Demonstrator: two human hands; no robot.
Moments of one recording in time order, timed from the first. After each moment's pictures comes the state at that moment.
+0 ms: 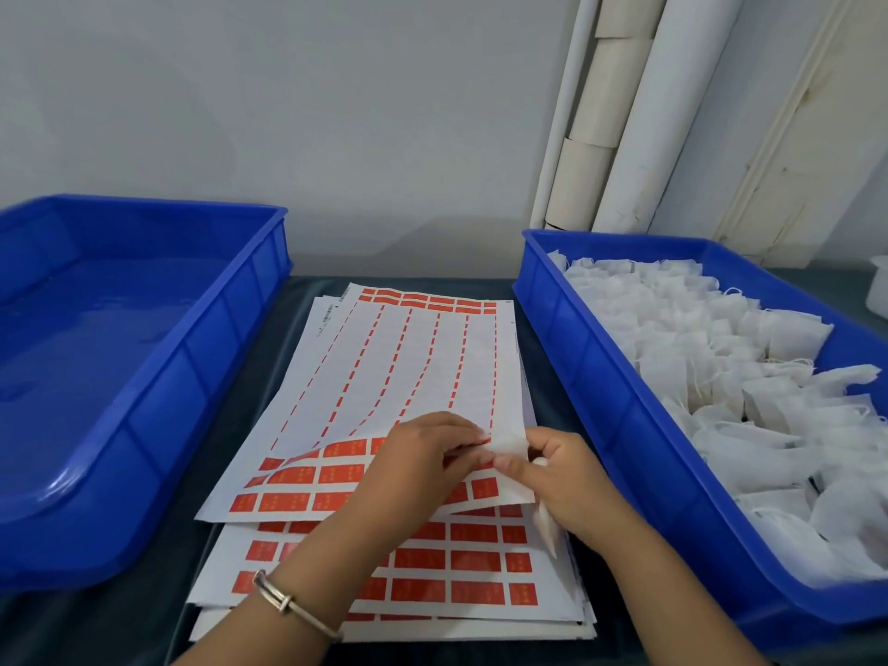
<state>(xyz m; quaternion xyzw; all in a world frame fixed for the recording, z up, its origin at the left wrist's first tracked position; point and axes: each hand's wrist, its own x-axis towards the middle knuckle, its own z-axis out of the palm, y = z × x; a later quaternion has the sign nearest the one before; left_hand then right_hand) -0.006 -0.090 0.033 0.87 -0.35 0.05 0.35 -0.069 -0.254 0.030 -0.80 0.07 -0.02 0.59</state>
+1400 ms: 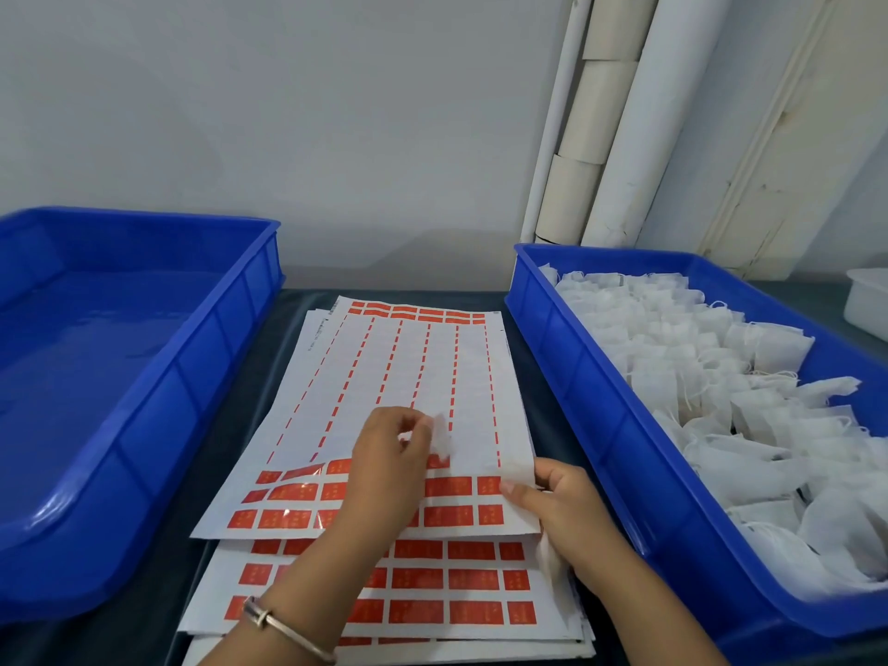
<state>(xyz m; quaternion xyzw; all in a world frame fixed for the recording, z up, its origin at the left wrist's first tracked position) 0.006 -0.092 0.034 0.85 -0.06 0.01 0.53 -0.078 -0.249 0.021 -0.75 0.17 -0.02 0.63</state>
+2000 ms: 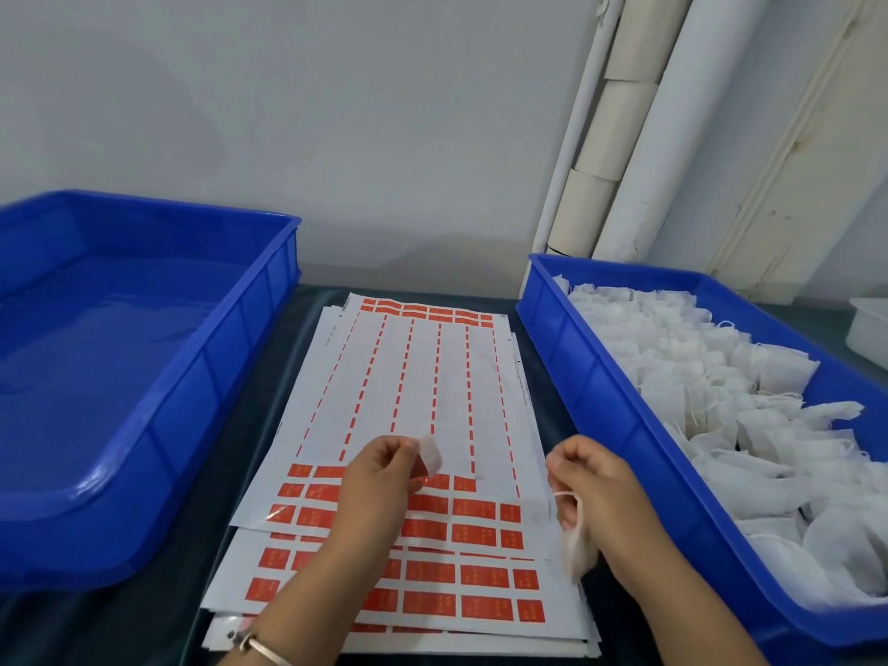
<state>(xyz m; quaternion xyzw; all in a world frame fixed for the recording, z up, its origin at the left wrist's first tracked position) -0.009 -0.070 0.020 0.74 0.09 -0.08 0.66 -0.090 -0.243 0.060 -0.78 0.19 -0.09 0.58</state>
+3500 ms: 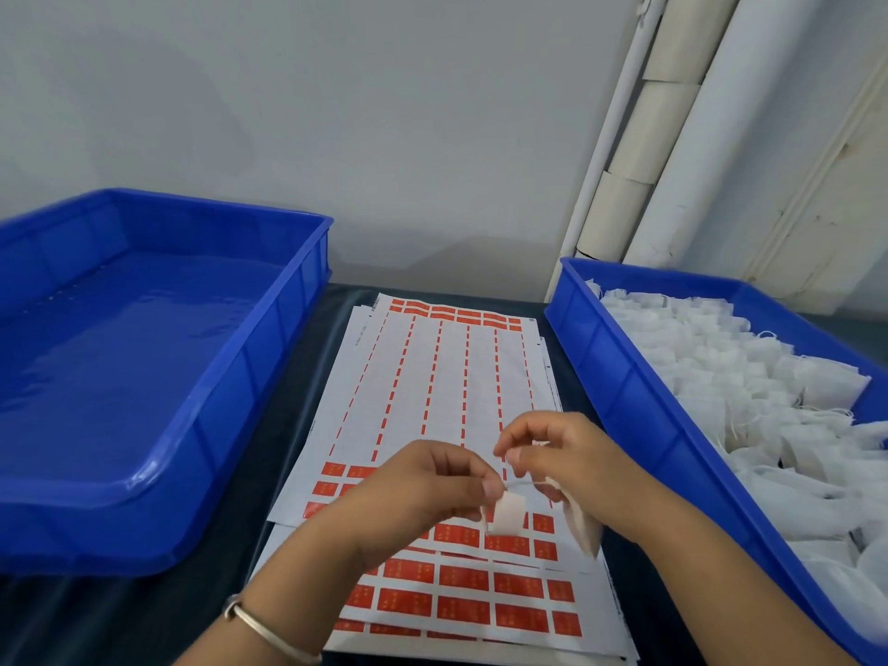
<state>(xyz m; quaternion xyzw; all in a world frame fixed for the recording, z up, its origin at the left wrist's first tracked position) -0.018 -0.030 0.079 0.68 -0.23 -0.32 0.61 -0.051 -0.208 0.102 -0.88 0.00 0.04 0.47</state>
